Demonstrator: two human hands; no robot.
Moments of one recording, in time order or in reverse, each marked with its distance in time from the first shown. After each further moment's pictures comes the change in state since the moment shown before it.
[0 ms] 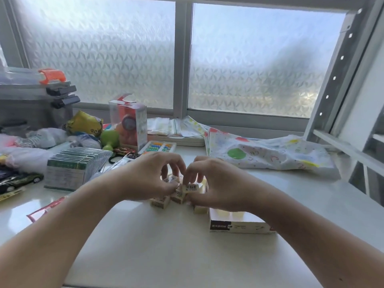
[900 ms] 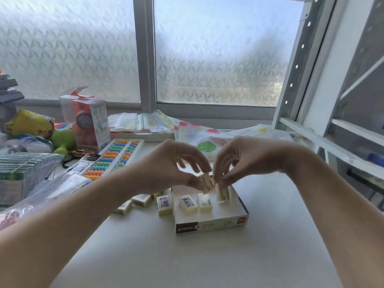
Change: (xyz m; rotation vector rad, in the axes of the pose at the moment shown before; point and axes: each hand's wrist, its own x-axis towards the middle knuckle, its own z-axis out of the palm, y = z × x) left_hand 0.060 0.064 0.040 -0.421 -0.114 0.140; right_hand -0.045 0.074 -0.084 0.290 -0.284 0.356
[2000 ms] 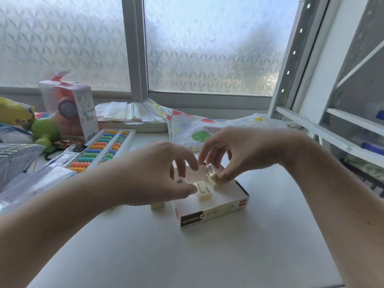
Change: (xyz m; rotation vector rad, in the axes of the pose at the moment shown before) left_hand -0.028 0.026 0.002 0.438 -0.081 -0.177; right_hand 0.002 -0.008 0.009 -0.208 0.034 0.043
